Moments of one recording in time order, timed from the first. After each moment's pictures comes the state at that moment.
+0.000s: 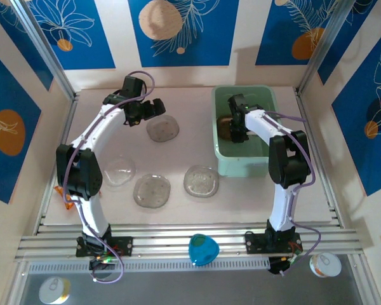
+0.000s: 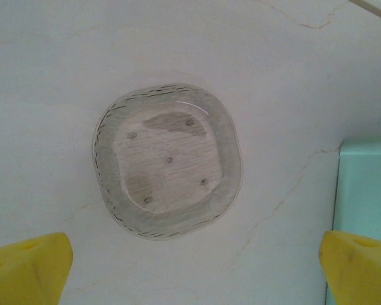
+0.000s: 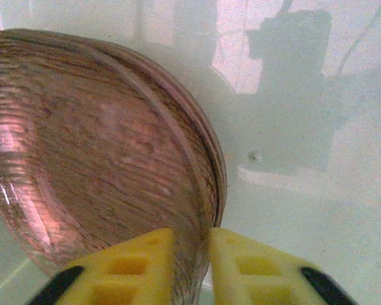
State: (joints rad) left arm -0.29 1.87 1.70 -0.76 0.10 -0.57; right arm 0.26 1.98 1.51 -0.79 0.12 1.72
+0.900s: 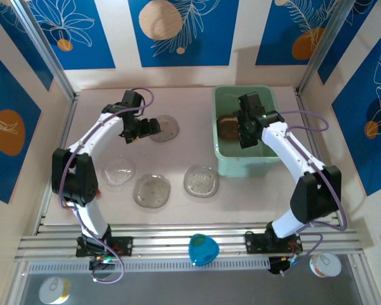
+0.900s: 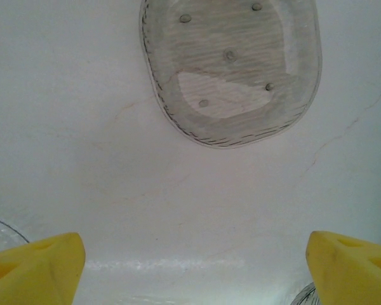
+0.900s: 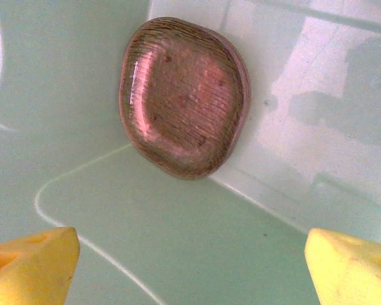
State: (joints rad) left arm -0.28 1.78 1.50 -0.86 0.12 -0.52; right arm 0.31 1.53 1.33 -0.79 0.15 1.57
